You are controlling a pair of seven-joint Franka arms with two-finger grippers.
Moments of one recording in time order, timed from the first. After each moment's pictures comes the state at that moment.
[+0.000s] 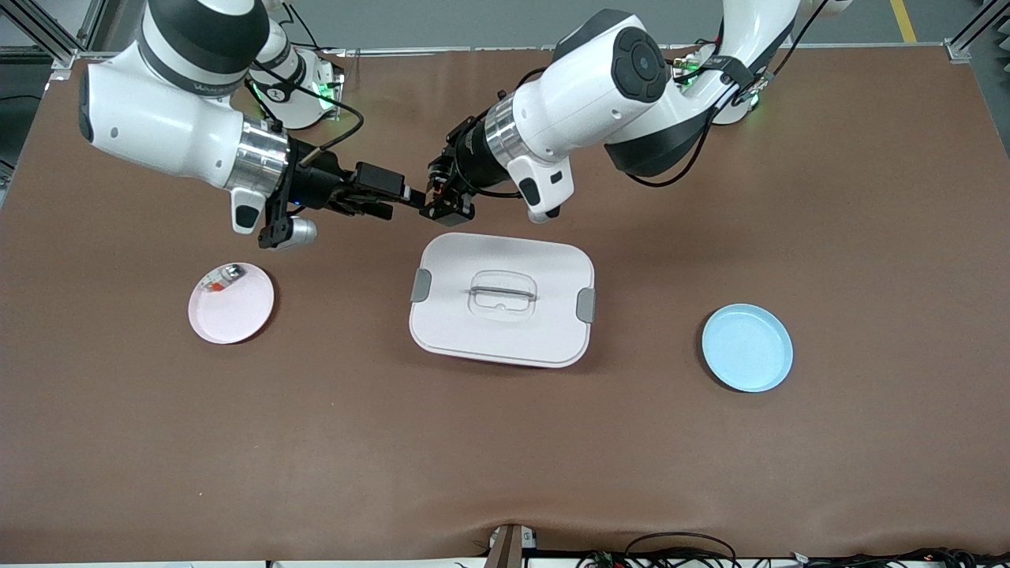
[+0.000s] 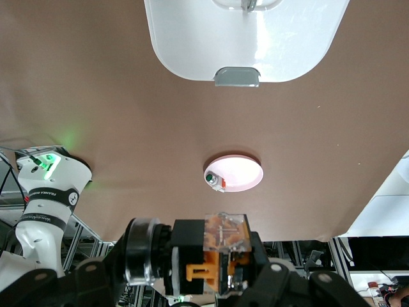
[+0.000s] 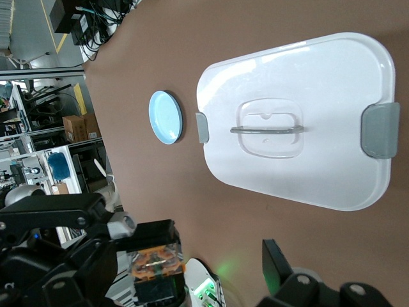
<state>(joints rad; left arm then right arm) -0.23 0.50 -0.72 -1.36 -0.29 2.23 -2.14 0.29 0.02 0.12 -1.87 0.90 2.07 0.22</state>
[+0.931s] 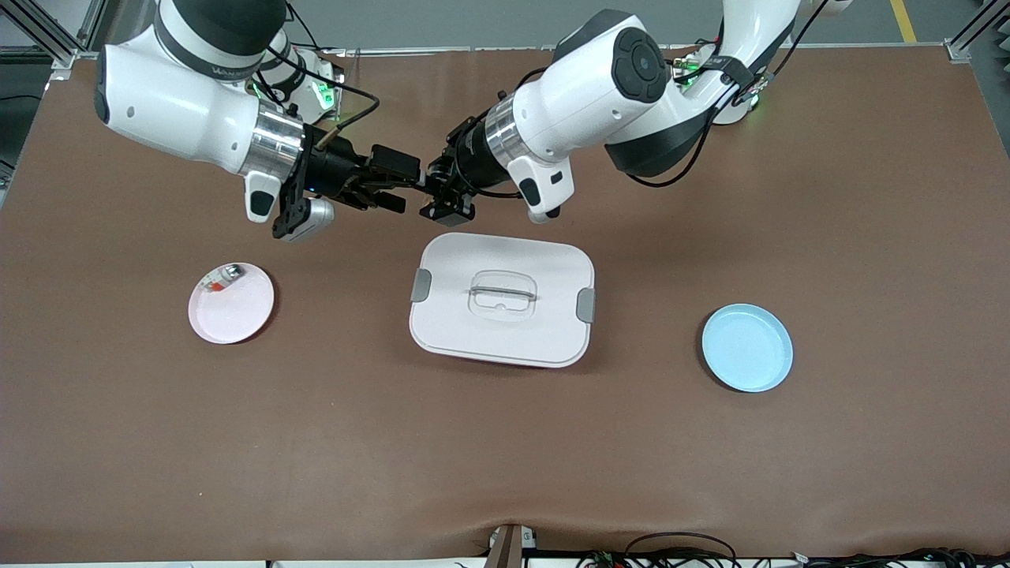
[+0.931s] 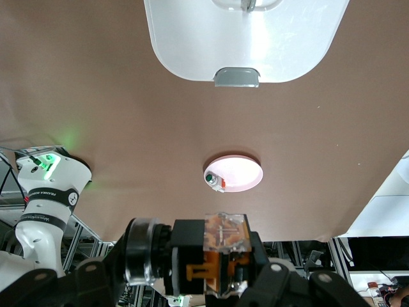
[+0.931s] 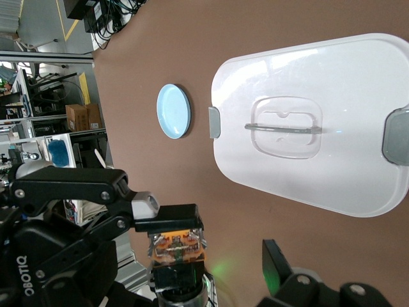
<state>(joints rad) -0.23 0.50 -0.72 -1.36 -0.29 2.23 -2.14 0.32 0.01 0.12 -1.87 0.90 2.08 0.17</state>
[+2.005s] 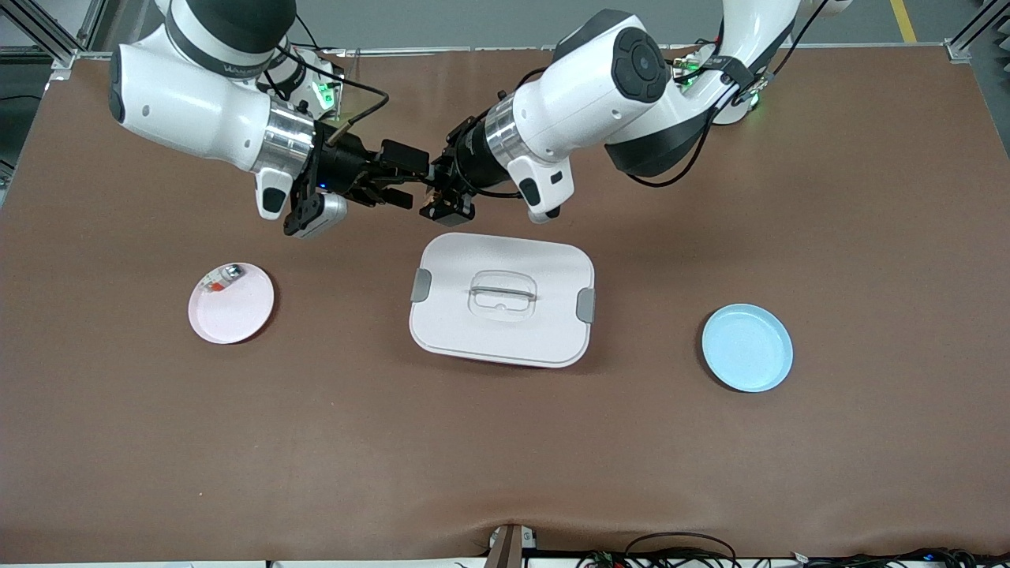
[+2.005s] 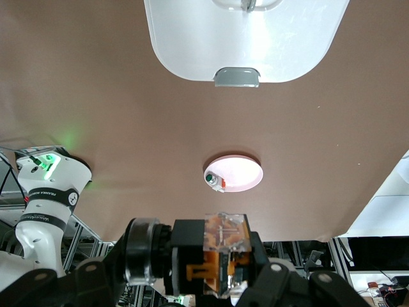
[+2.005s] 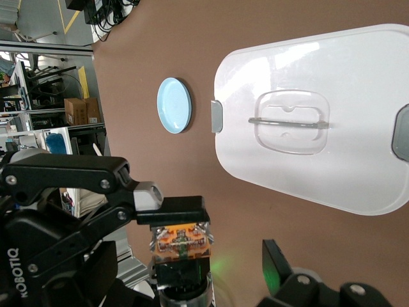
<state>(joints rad) -0.23 0.50 -0.72 -1.36 -0.29 2.23 -2.14 0.35 0.01 0.12 -1.88 0.90 2.11 0.16</state>
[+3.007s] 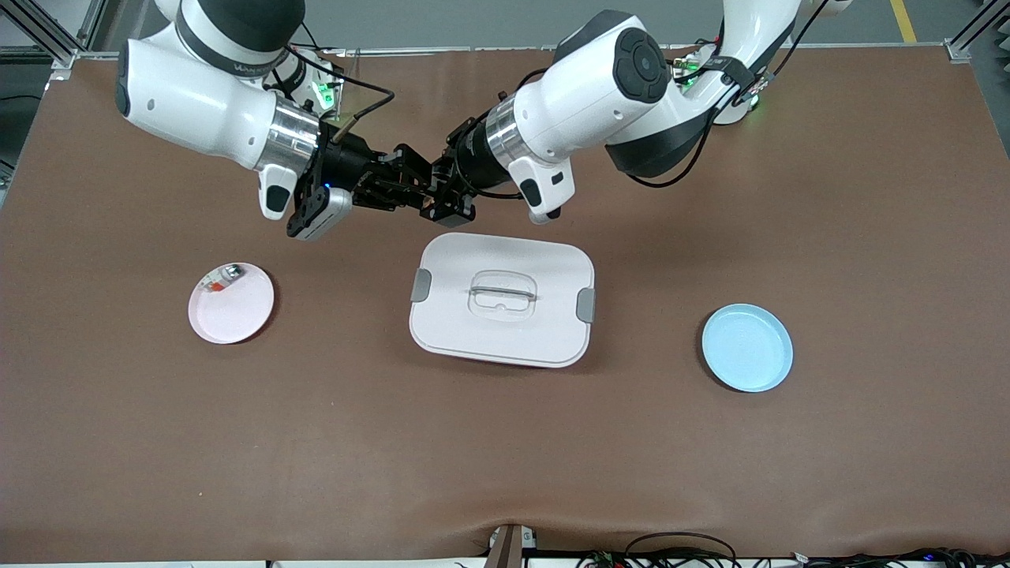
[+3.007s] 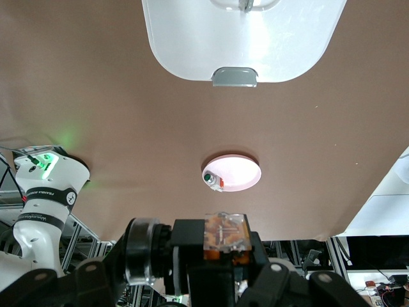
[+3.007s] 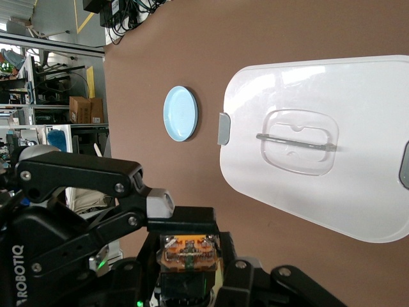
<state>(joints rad) -0.23 0.50 -0.72 -1.36 -0.29 2.24 -2.14 0.36 0.01 0.12 -1.88 0.90 2.15 0.08</state>
